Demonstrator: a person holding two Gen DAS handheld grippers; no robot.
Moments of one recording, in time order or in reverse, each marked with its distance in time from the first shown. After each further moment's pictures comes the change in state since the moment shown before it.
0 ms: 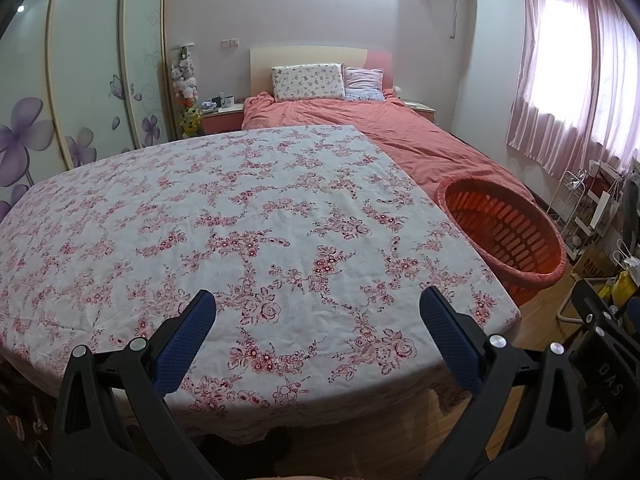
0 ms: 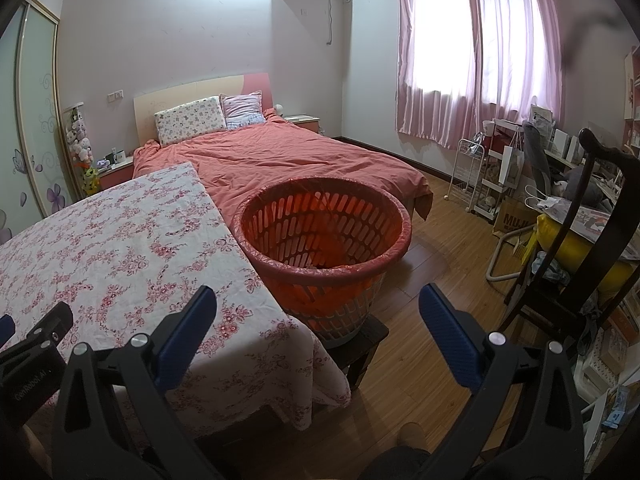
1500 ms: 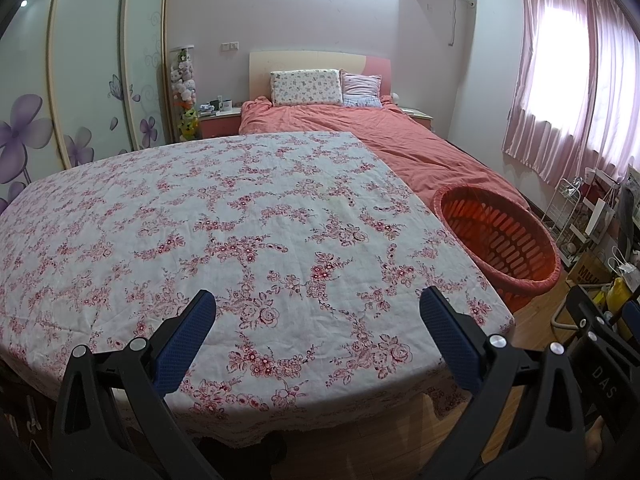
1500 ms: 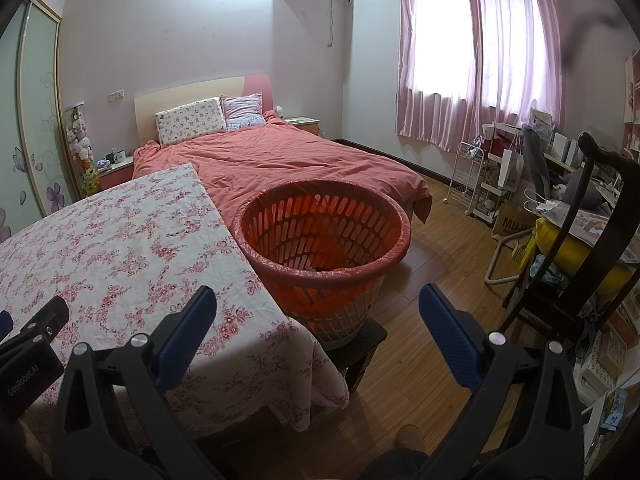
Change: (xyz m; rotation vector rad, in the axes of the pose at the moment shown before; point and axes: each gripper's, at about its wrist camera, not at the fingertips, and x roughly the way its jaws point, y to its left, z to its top) left arm -0.003 0.003 0.005 -0.012 -0.026 -0.018; right arm 0.000 0.001 0.000 -0.002 -0.003 -0.003
